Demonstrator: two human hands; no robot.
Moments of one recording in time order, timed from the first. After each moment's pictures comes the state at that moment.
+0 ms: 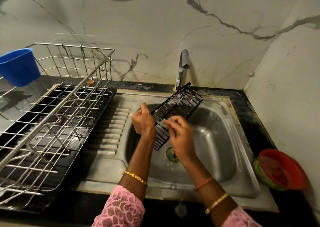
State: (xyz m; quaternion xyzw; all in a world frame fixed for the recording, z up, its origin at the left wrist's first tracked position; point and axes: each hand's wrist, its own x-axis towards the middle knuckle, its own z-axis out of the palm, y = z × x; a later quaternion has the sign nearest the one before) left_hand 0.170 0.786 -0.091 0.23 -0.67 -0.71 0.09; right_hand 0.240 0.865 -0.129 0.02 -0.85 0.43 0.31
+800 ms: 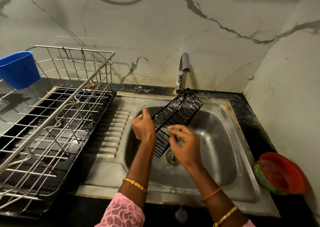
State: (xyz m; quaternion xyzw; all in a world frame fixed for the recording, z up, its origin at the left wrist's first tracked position) left_hand 0.174 0.786 -0.093 0.22 -0.67 -0.71 0.09; right_hand 0.257 0.870 -0.127 -0.02 -0.83 0.47 0.30
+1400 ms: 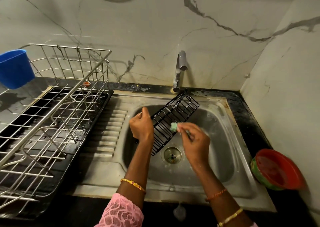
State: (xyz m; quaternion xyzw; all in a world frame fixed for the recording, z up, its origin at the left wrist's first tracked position) left_hand 0.174 0.784 -0.097 0.22 -0.67 -0.70 0.08; right_hand 0.266 0.886 -0.123 -0.08 -0.79 0.50 0.35
